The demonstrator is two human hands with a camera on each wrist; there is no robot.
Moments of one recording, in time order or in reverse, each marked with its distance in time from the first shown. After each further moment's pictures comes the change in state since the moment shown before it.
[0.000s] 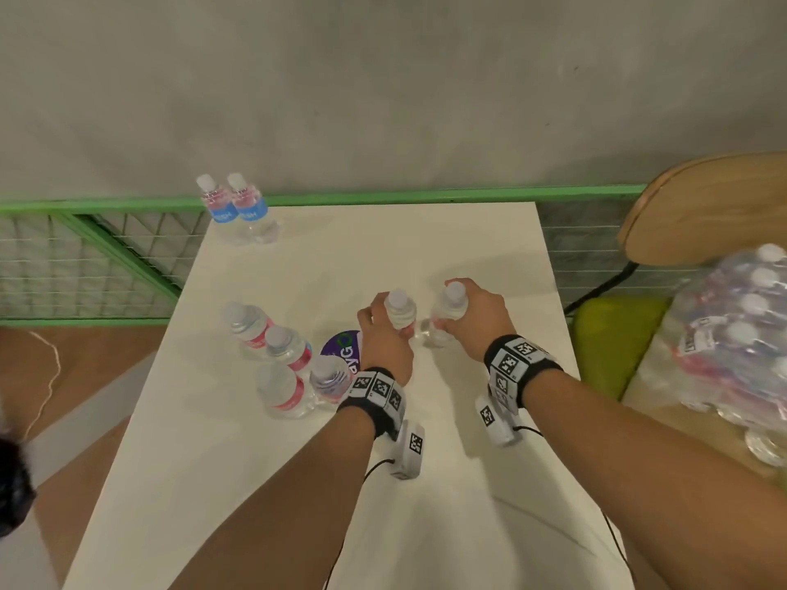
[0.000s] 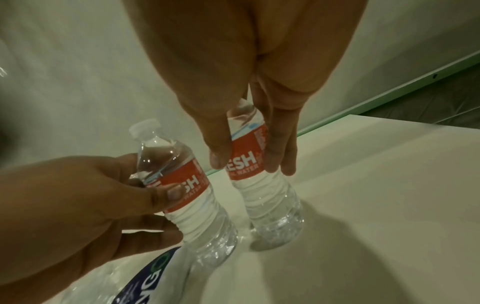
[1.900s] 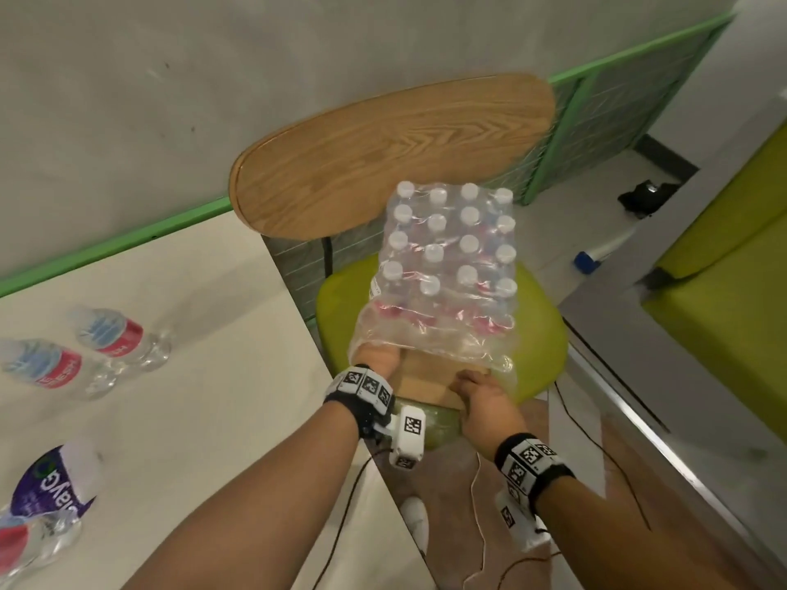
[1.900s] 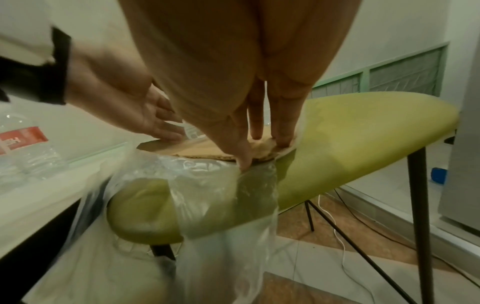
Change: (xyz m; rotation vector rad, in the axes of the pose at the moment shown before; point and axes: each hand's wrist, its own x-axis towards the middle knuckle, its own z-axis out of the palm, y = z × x) left_hand -0.112 0.178 0.319 0.142 -0.677 -0.223; right_hand -0.198 0.338 -0.164 -0.302 0.100 0.361
